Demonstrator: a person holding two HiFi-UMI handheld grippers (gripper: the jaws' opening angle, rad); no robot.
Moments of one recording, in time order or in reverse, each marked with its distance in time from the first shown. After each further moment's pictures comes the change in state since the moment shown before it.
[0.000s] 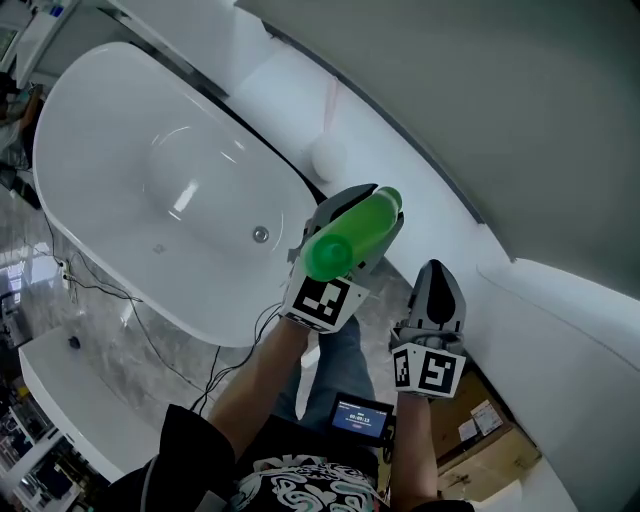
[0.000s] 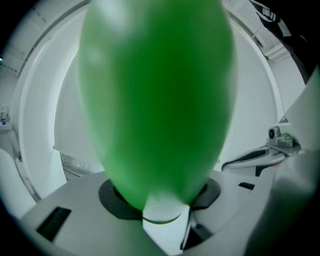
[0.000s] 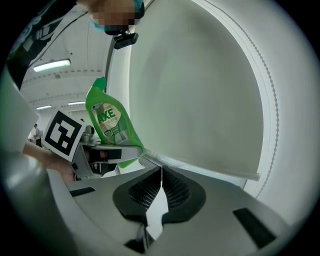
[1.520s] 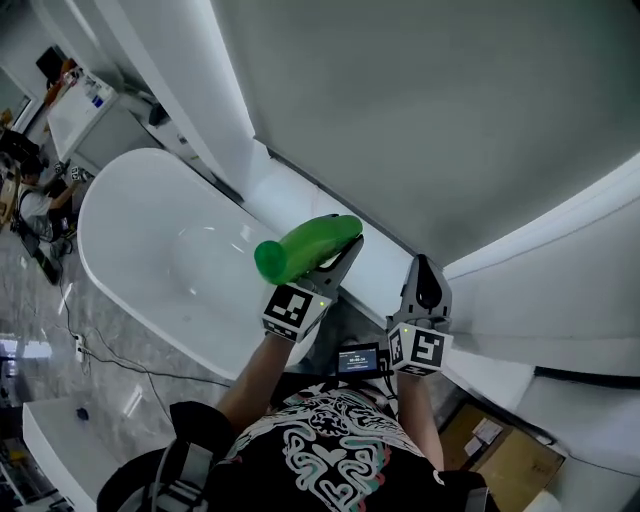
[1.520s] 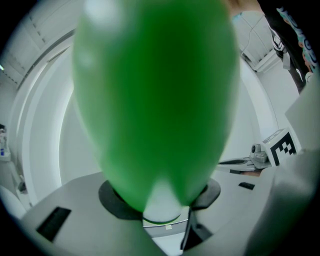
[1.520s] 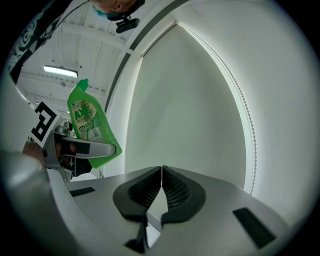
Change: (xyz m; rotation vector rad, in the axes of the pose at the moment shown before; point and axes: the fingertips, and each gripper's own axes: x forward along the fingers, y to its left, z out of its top) left arm -0.112 -0.032 0.249 0.049 -0.160 -0.028; right arm -0.105 -0.006 0.244 -0.052 -0.299 -0.090
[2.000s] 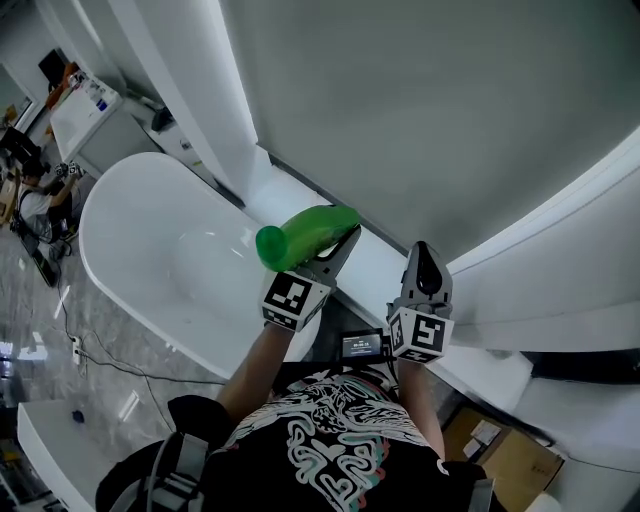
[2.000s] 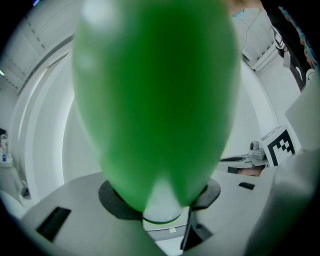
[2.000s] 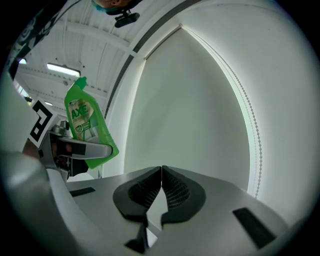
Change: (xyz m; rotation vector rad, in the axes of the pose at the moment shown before) left arm -0.022 -0.001 0.046 0.036 -0.048 0.012; right arm -0.009 0.010 0.046 -0.042 -0.043 -0.009
